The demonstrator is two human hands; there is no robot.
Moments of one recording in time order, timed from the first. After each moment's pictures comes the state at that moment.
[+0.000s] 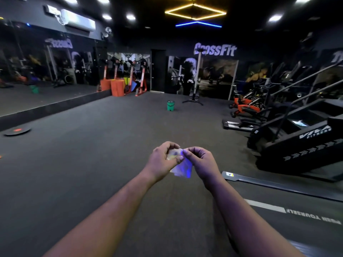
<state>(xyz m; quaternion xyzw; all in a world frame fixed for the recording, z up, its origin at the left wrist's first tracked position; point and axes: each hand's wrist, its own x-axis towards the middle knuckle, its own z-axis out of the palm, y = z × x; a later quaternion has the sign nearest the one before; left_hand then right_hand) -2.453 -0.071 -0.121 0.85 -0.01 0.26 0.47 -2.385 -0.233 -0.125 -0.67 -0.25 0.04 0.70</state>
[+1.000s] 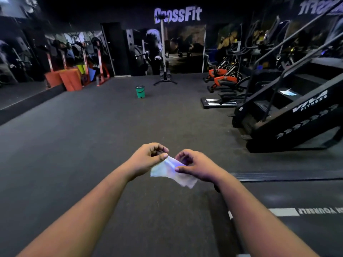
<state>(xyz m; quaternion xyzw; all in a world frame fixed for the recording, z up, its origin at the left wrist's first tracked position) -1.894 0.031 -0.144 0.85 -0.07 0.00 0.52 -1.844 -0.200 -0.178 -0.83 -0.30 0.10 0.47</state>
